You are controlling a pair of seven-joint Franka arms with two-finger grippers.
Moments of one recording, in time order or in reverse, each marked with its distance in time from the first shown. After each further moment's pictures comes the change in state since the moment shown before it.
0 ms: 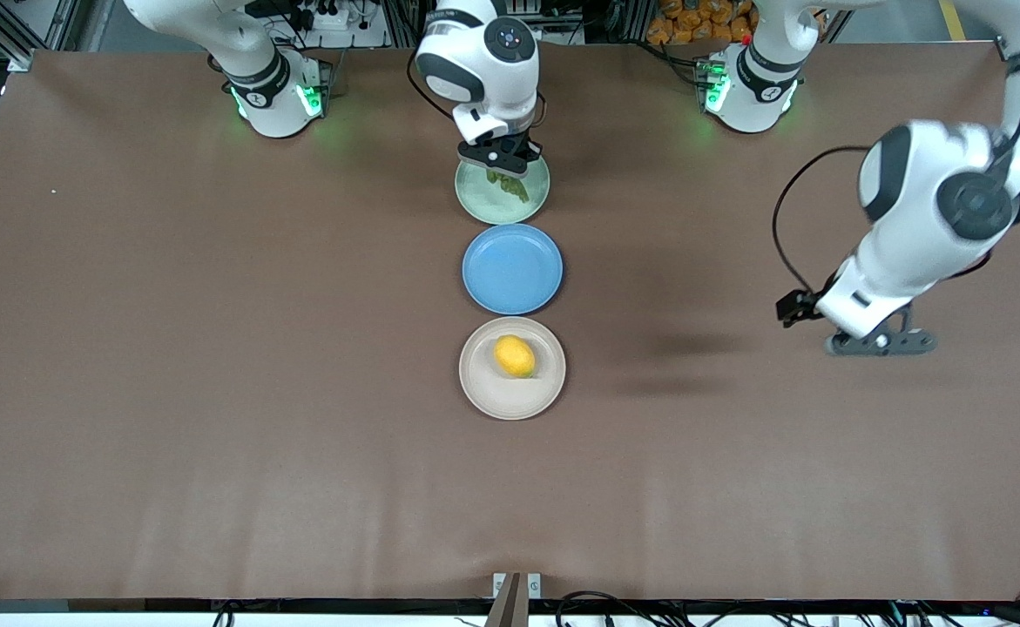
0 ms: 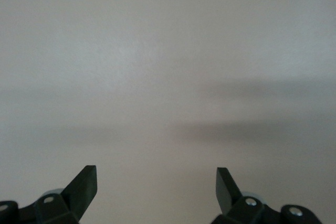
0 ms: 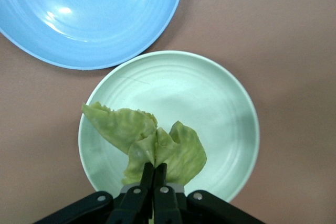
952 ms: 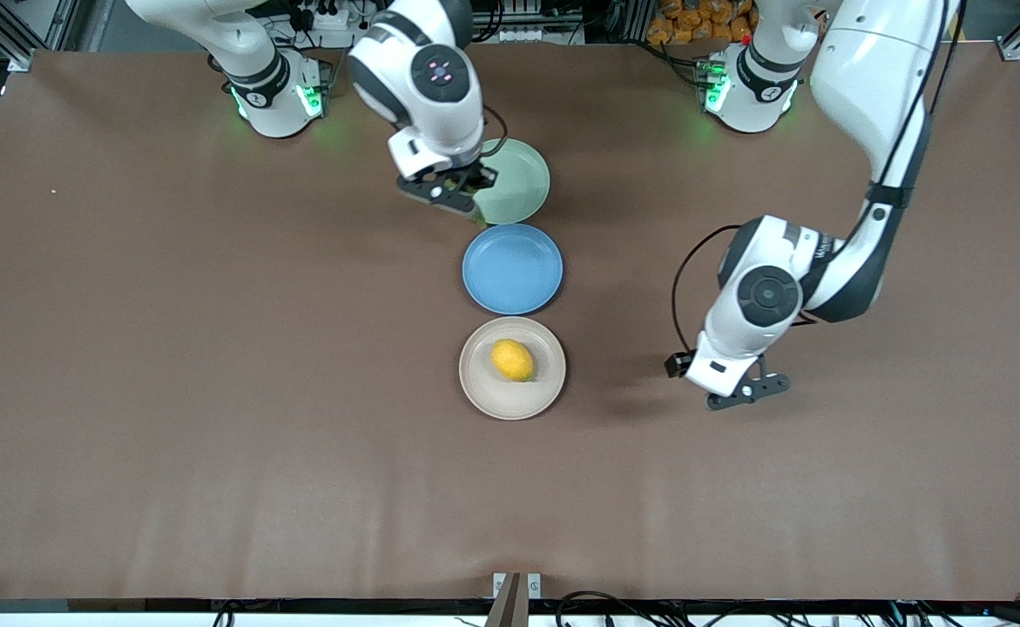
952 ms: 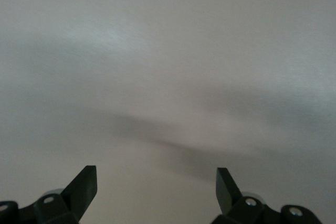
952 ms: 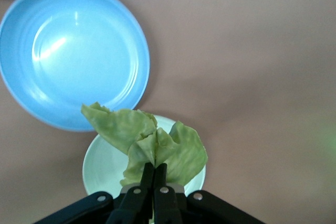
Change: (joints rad) left arm -0.091 0.388 -0.106 0.188 0.124 0.125 -0.514; right arm -0.208 -0.152 -0.005 0.071 0.190 -0.253 -0.305
